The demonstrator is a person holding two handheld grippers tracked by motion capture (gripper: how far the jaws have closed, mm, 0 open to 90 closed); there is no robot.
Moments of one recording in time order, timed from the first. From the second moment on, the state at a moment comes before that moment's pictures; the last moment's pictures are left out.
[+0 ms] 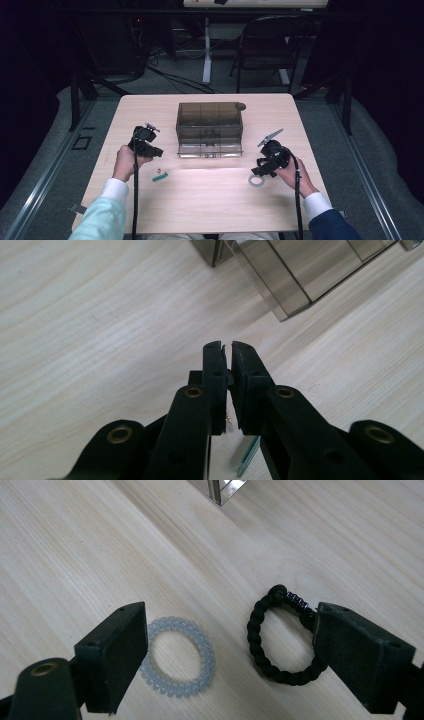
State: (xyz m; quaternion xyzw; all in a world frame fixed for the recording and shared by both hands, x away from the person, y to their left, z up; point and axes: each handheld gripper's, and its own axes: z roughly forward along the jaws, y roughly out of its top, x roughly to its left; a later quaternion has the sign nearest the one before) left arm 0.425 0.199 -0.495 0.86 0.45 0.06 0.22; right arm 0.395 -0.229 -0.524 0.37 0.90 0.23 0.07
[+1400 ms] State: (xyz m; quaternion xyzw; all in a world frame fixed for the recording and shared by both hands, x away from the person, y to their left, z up) left arm 0.453 0.131 -0.470 0.89 0.38 0.06 0.23; right arm 0.397 -0.230 -0.525 0.38 0.90 0.23 0.07
